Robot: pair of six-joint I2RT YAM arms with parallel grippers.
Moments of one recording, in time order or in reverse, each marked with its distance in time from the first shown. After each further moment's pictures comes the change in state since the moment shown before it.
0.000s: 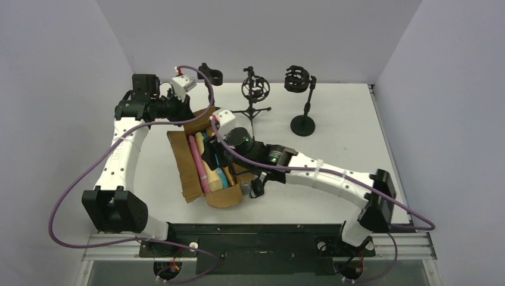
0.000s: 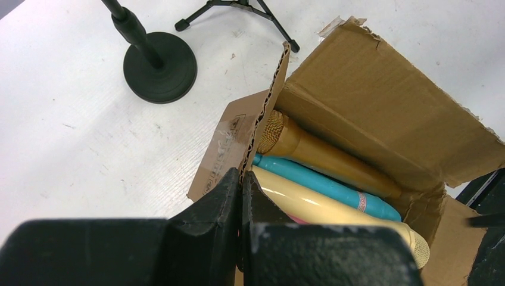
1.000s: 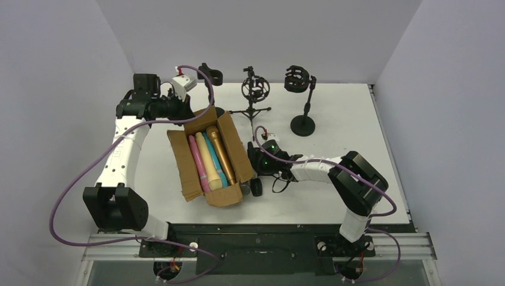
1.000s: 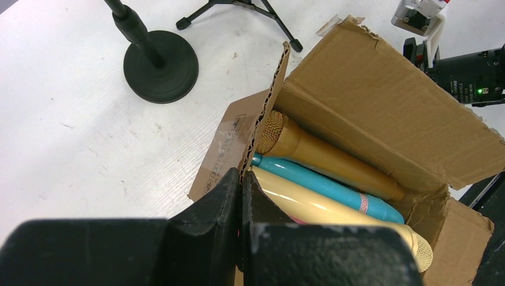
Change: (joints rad) left arm 0.000 0.018 0.001 0.008 0.000 -0.002; right arm -0.357 0.204 -0.573 0.342 -0.211 0.370
